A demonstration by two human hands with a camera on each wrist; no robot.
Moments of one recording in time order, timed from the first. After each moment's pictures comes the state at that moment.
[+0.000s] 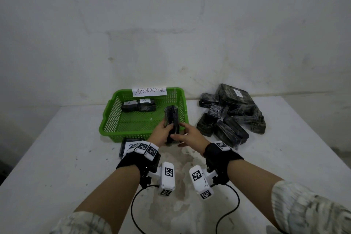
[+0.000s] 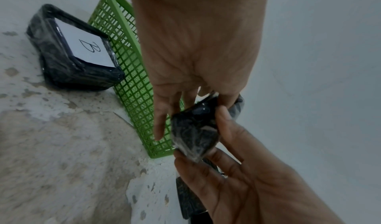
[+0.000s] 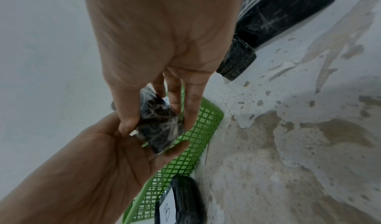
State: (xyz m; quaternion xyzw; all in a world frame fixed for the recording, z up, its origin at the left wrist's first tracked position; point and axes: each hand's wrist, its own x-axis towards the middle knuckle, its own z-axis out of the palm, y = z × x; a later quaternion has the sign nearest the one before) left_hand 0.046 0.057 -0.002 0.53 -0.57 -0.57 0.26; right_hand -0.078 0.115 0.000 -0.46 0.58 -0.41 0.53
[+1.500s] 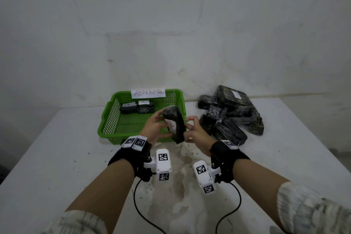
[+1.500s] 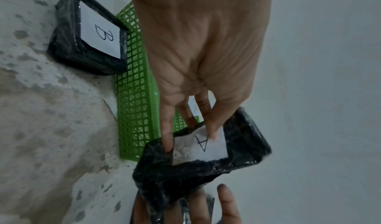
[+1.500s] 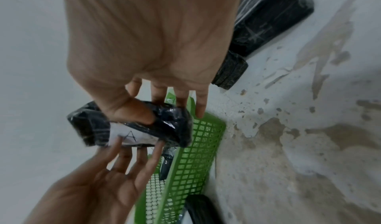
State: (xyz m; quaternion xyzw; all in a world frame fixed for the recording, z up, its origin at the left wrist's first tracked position) left_hand 0.057 0.045 0.018 0.41 -0.45 -0.70 0.38; right_hand -0.098 0.115 0.005 -0.43 0.53 -0.47 0.57
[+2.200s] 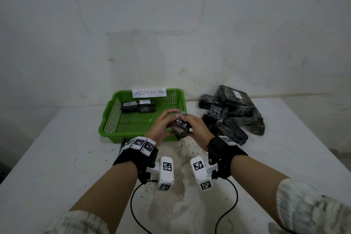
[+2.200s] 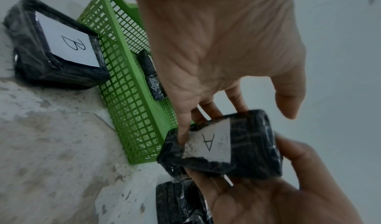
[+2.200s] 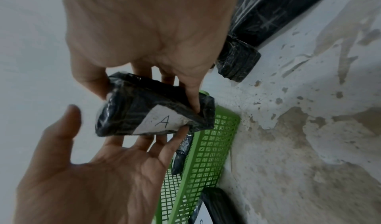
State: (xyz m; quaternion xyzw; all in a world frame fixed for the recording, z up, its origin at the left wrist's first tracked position) left_hand 0.043 0.064 0.034 0.36 -0.49 -0.71 0.36; right_hand -0.085 0.106 0.023 -0.35 0.52 -0.55 0.56
